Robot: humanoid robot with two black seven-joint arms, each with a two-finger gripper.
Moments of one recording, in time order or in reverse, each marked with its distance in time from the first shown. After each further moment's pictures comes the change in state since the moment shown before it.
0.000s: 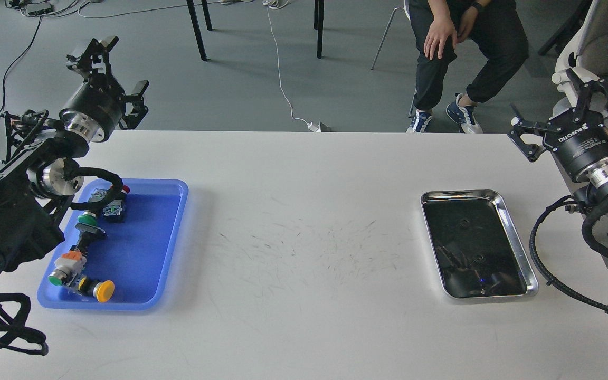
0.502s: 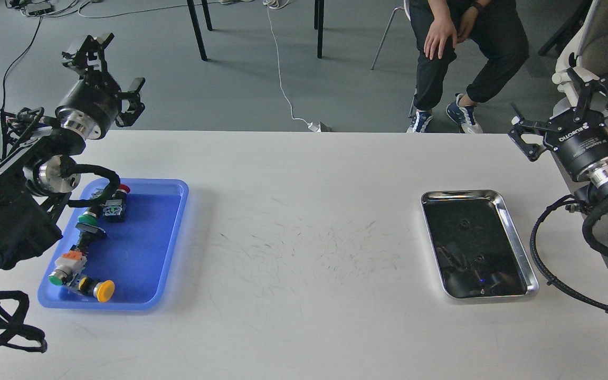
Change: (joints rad) left arm -0.006 0.005 -0.014 0.010 -0.010 0.000 0.007; right arm 0.000 -0.001 -0.001 0.003 0.000 0.001 0.000
